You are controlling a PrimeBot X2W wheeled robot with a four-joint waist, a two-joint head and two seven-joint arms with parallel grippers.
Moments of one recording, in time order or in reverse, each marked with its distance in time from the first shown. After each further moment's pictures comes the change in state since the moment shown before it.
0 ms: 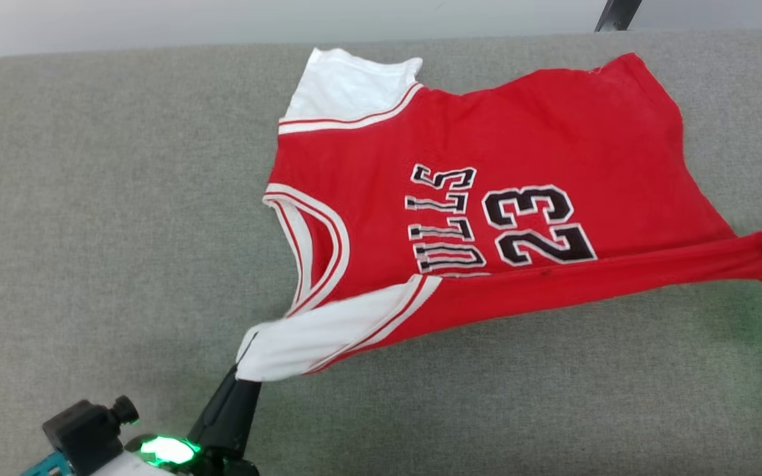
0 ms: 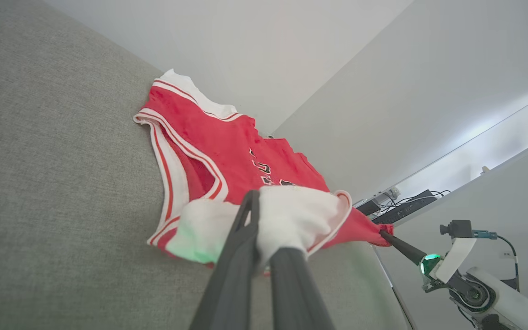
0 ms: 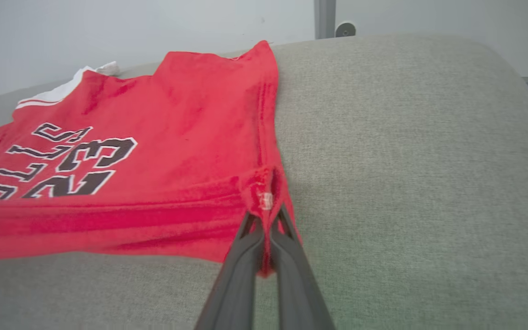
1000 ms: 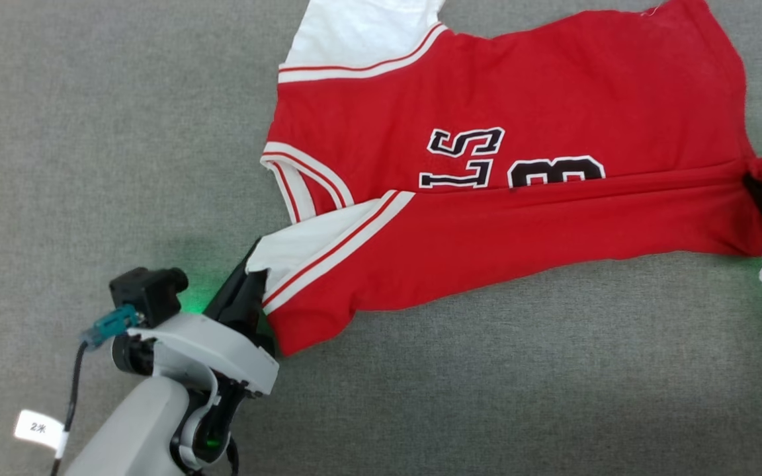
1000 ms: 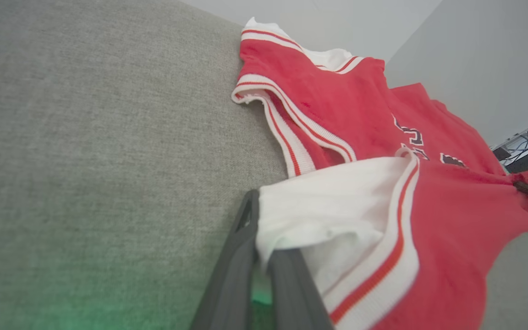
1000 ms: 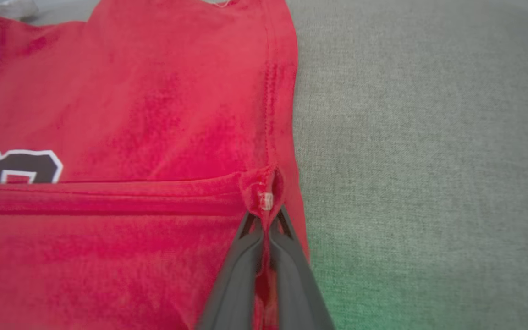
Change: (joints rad) left arm -0.456 -0.088 -0.098 0.557 0.189 0.017 0.042; right arm -0.194 0.251 -0.241 0.078 -0.407 -0.002 0.289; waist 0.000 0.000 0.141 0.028
